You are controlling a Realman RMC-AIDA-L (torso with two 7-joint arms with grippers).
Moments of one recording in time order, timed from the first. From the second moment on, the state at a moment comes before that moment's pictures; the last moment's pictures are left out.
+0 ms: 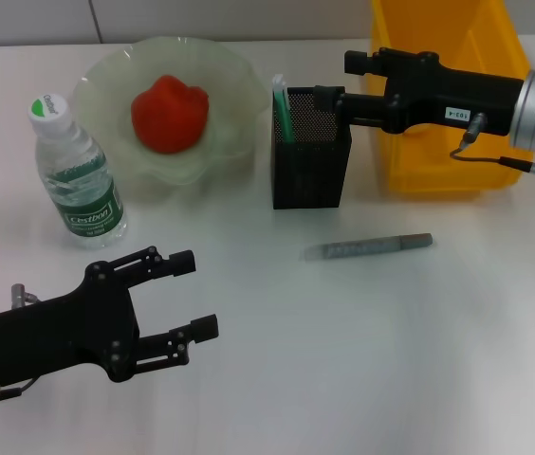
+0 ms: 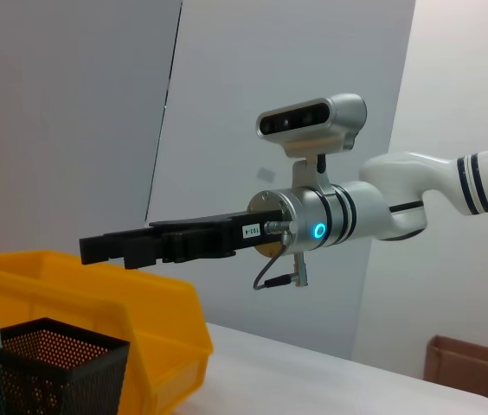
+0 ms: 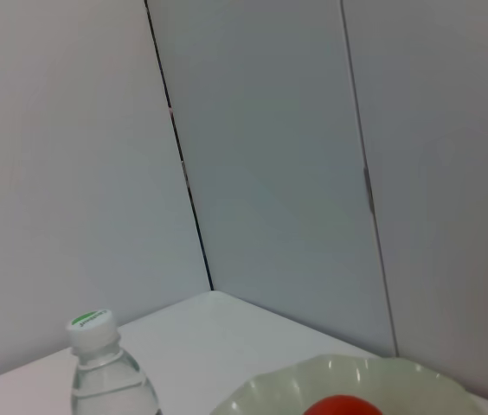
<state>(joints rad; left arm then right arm) -0.36 -2.06 0.61 0.38 1.95 1.81 -0.91 0.61 2.08 -0.94 -0.65 -1.65 -1.27 1.42</state>
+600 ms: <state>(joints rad) -0.35 -2.06 0.63 0.38 1.95 1.80 -0.91 0.72 2.00 -0.95 -0.93 -2.04 -1.71 1.82</state>
